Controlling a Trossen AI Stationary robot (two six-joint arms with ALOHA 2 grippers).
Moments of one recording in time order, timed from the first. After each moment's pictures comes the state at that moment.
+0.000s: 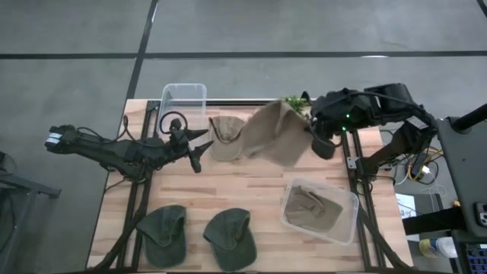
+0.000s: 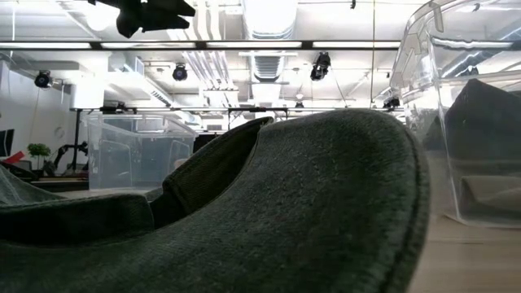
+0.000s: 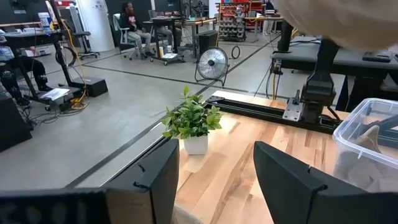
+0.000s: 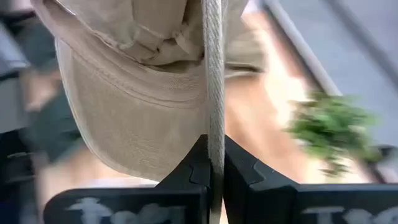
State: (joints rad) left arm -0.18 0.84 0.68 0.06 -0.70 -0.08; right arm 0.05 1.48 2.16 -1.58 0.19 0.39
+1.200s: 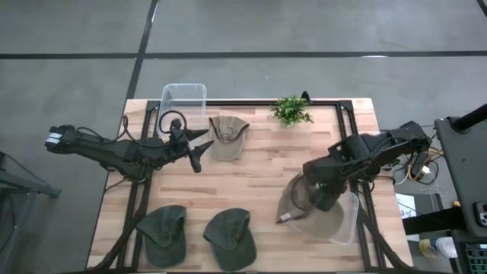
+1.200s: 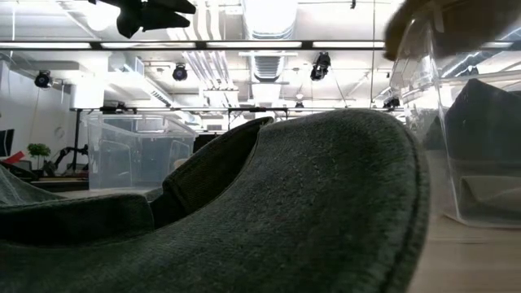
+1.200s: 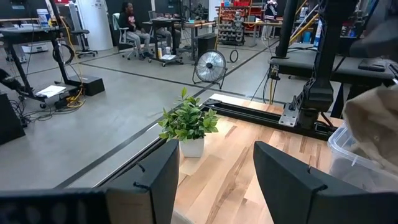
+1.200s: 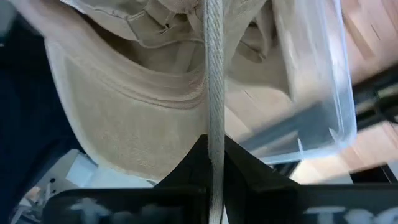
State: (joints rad) left arm -0.18 0.84 0.68 0.08 -0.69 -0.11; right arm 0.36 1.43 1.58 -1.57 -0.39 1.19
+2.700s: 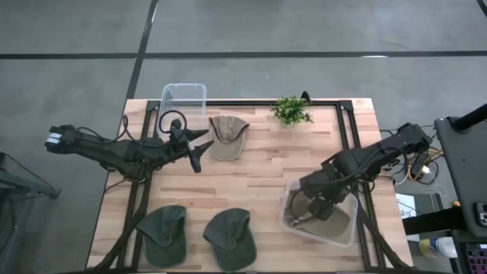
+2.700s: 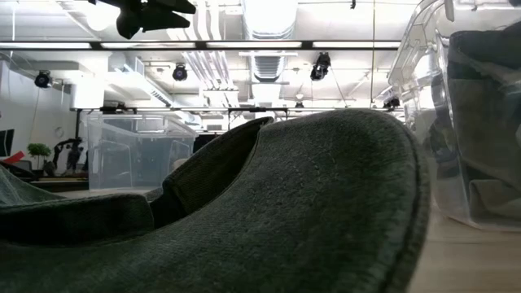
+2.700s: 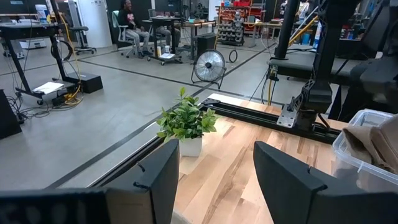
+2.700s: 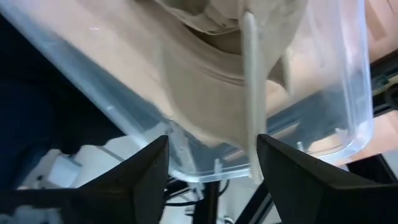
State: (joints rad) left arm -0.18 0.84 0.68 0.07 -0.69 -0.13; right arm 0.41 1.44 1.40 -1.46 -0.42 1.25
